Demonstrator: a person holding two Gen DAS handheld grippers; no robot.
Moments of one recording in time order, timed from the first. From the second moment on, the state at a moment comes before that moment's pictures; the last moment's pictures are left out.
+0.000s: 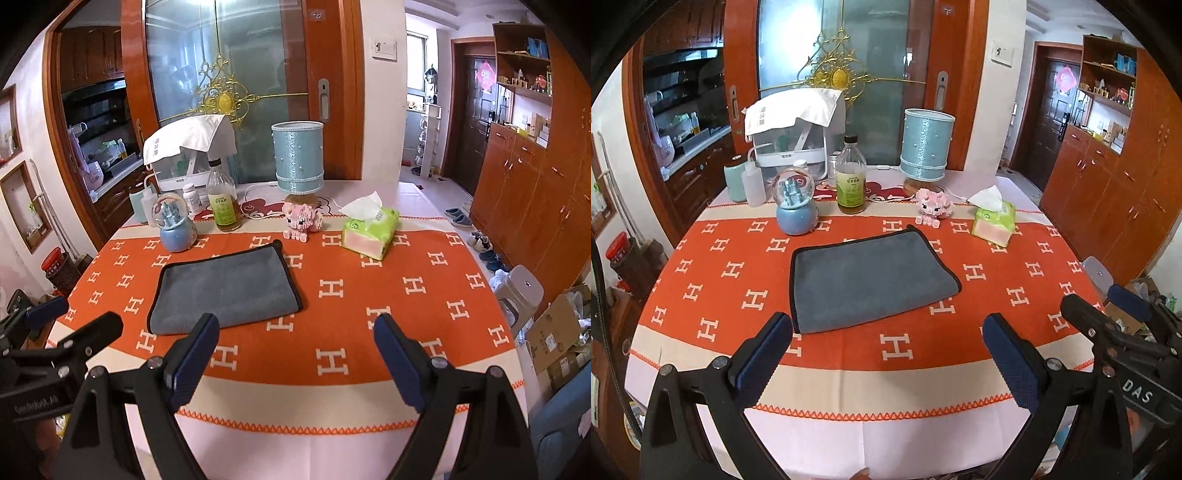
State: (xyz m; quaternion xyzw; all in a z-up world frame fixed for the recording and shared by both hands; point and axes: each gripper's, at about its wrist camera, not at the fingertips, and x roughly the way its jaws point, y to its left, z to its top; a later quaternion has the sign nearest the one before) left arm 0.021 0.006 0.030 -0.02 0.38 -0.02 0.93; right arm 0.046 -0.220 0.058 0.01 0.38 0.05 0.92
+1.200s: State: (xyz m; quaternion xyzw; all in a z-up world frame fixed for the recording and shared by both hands) left arm 0.019 -0.013 0.000 -0.01 0.41 0.02 0.91; right arm 0.024 -0.231 0.029 0.01 0.41 0.02 0.91
